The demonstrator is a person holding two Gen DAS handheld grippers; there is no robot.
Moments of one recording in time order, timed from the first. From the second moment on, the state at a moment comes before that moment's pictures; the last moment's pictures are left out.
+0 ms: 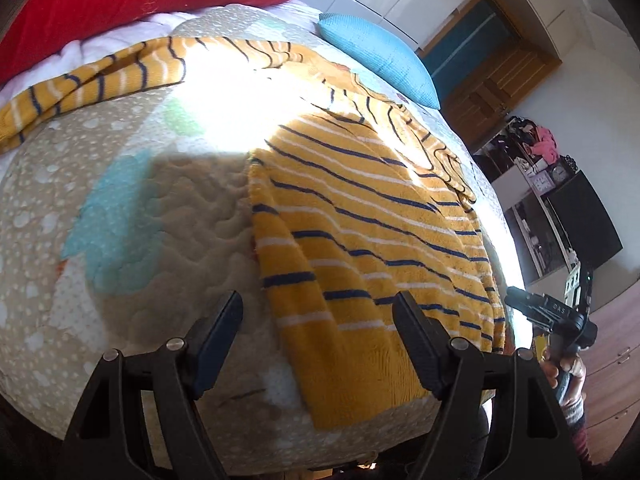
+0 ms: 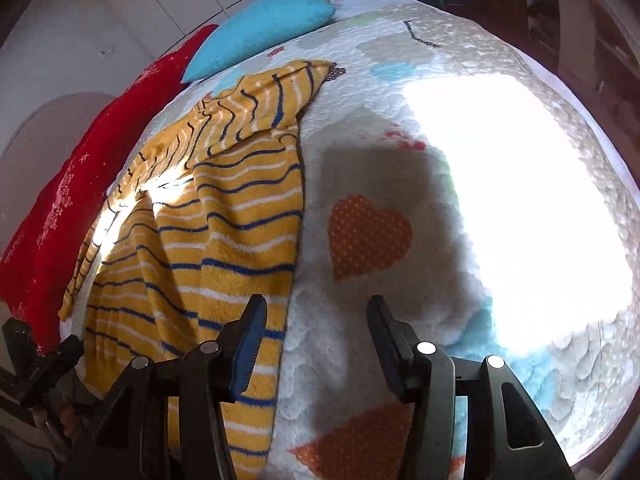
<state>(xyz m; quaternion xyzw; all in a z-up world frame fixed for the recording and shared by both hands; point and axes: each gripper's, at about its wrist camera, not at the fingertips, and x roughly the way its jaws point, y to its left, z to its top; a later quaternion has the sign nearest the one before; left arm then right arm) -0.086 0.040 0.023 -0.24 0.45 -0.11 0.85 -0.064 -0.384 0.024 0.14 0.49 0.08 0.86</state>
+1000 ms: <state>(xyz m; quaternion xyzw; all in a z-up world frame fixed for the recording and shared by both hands) -0.142 0.070 0.053 -0.20 0.44 0.00 0.88 -0.152 -0.333 0.001 0.16 0.46 0.17 0.86</state>
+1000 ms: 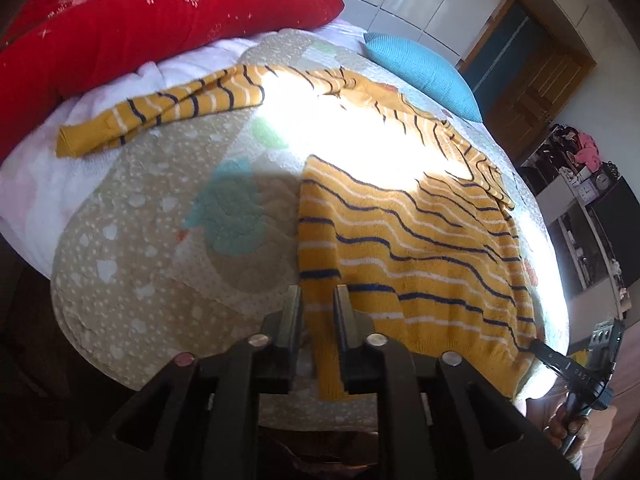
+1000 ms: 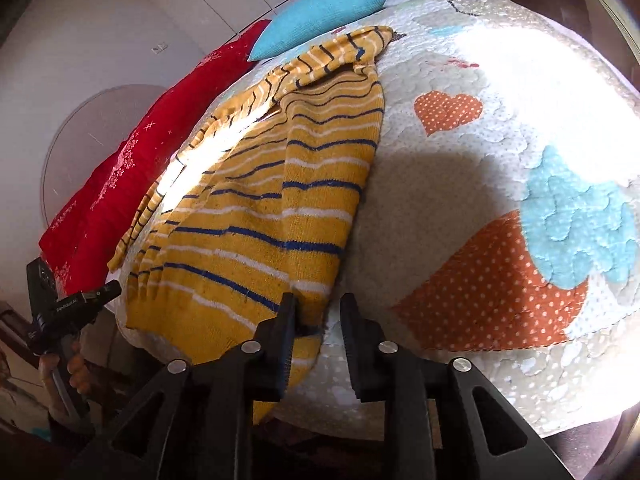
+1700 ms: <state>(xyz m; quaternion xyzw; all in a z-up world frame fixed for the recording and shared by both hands) -0.030 0.204 0.027 0.02 0.45 0.17 0.88 -0.098 -0.321 0.009 0.13 0.45 0.11 0.88</state>
